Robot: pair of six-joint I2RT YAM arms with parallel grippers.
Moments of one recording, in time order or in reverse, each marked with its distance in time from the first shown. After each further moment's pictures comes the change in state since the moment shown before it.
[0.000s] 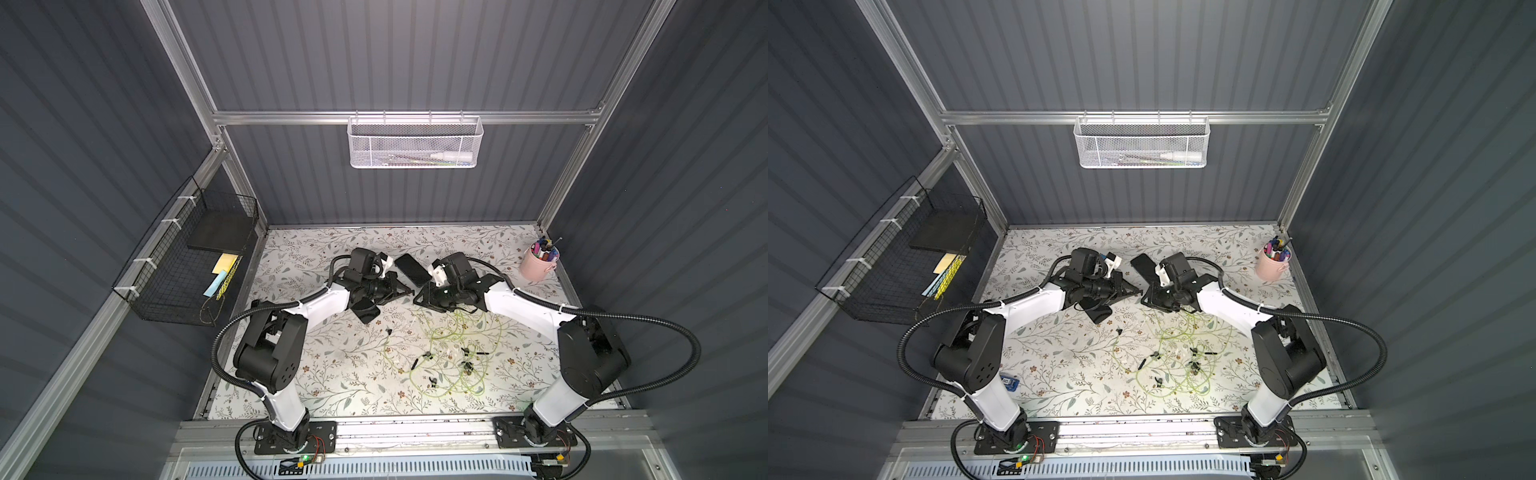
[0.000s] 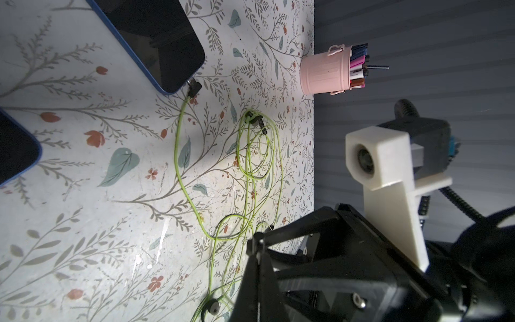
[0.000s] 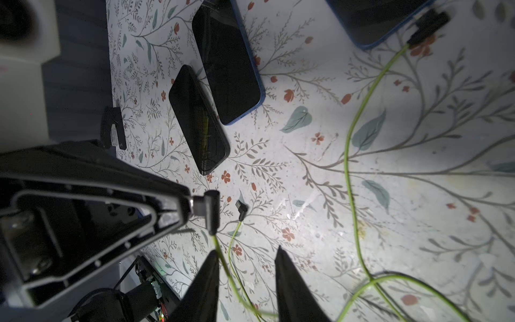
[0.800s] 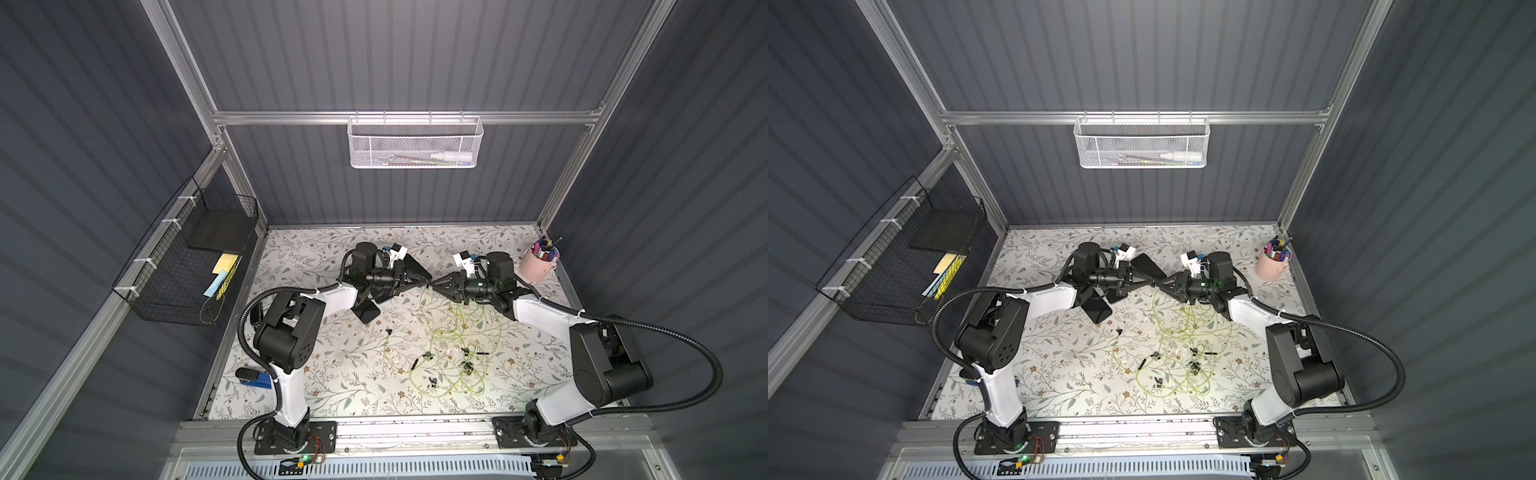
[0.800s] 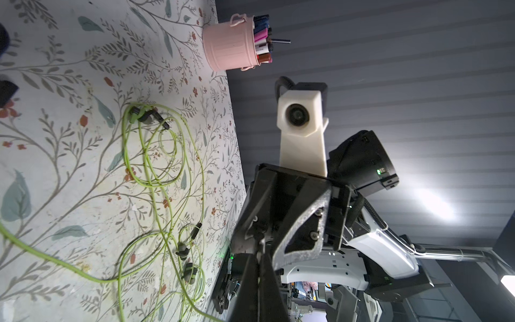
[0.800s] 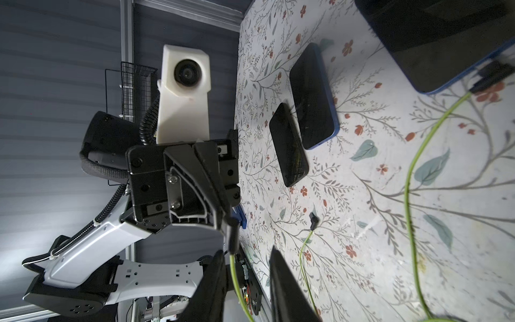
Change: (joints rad) left arm 0.006 0.153 0.034 0.552 0.345 -0.337; right arm -0.256 -0.052 -0.248 0.583 -0.515 0.236
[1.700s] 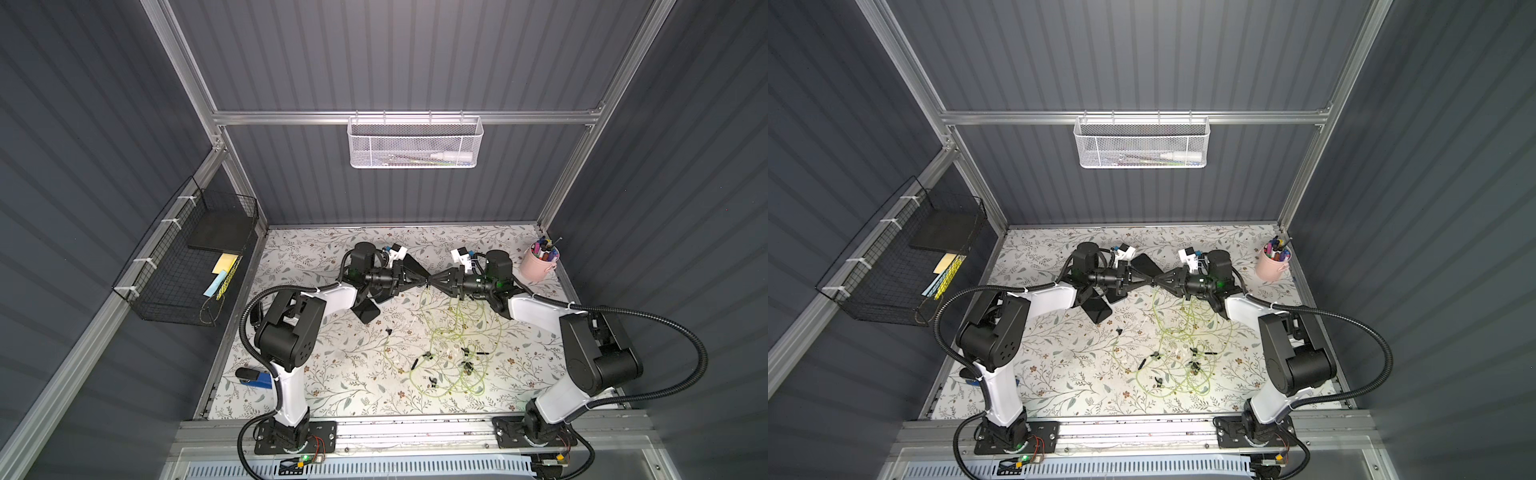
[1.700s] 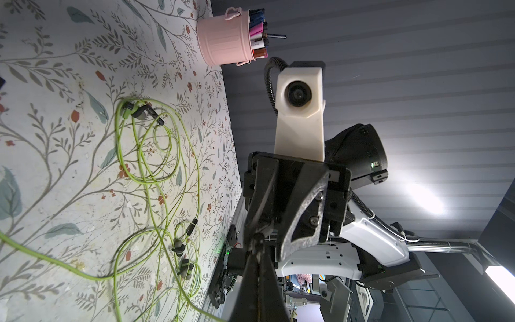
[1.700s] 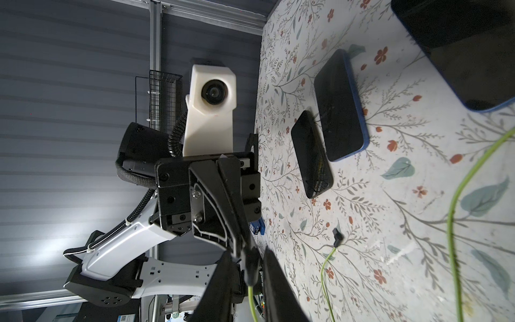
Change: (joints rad) left arm 0.009 0.013 -0.002 0.024 0.030 -0.021; right arm 0.000 0.058 -0.001 0.216 -0.047 0.143
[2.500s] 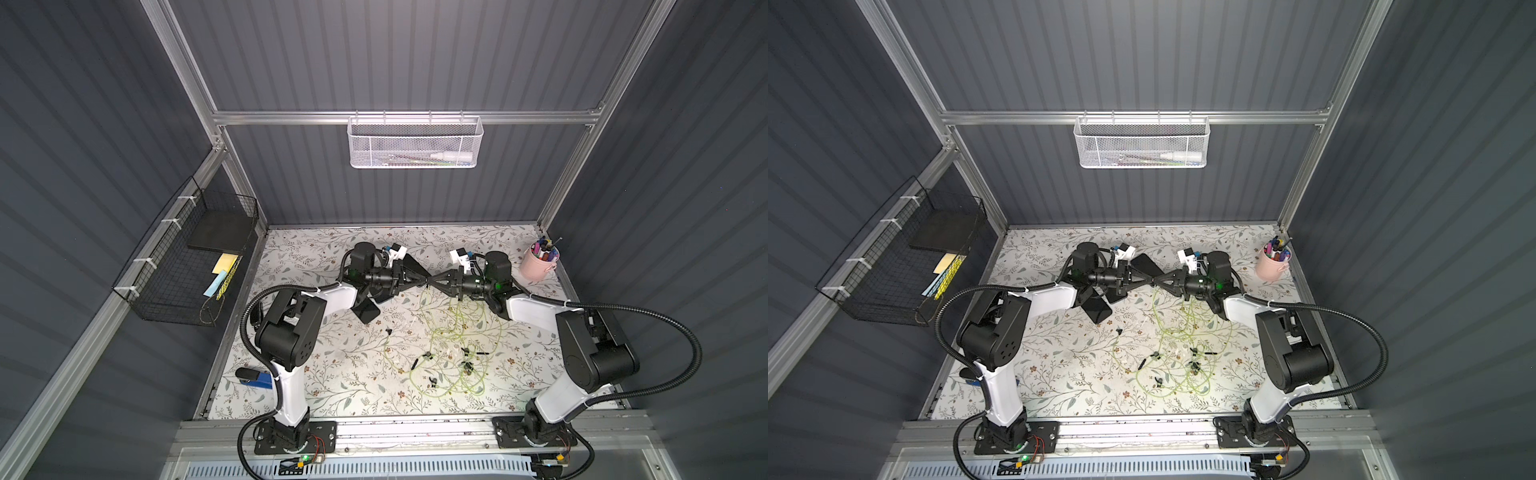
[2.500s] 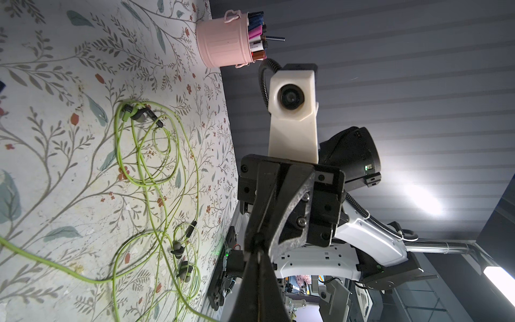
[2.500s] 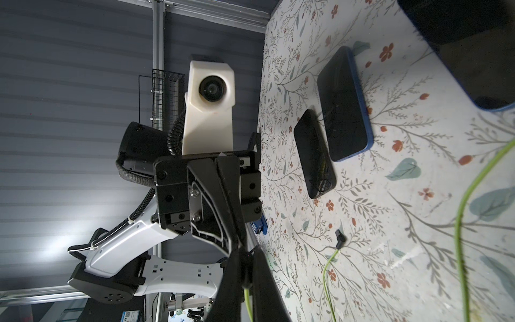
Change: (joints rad) left arm 0.000 0.005 0.000 0.012 -0.007 -0.007; right arm 0.006 0.024 -0.013 0.054 -0.009 0.026
